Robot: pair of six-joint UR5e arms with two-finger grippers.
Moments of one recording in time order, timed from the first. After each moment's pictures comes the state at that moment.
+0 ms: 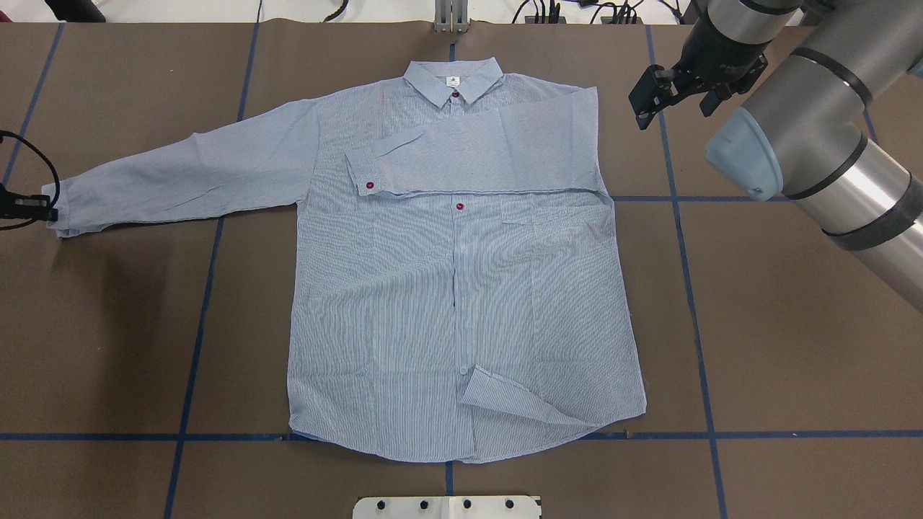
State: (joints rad) left arm -1.07 -1.63 -1.32 -2.47 -2.05 -0.83; right arm 1.02 -0.96 1.74 -1.83 2.19 0.51
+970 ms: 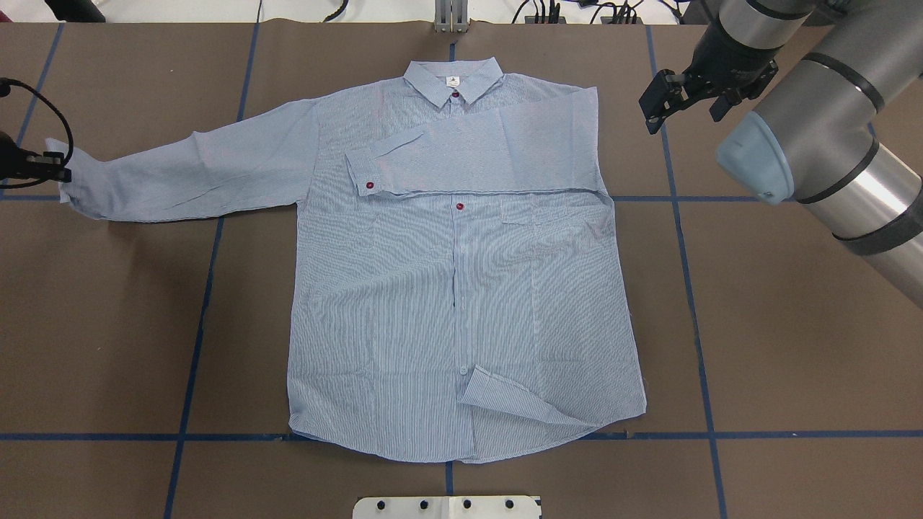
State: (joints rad) left arm -1.11 -1.71 -1.56 -2.19 -2.06 -0.83; right arm 1.03 -0.99 1.76 -1.83 2.20 0.51
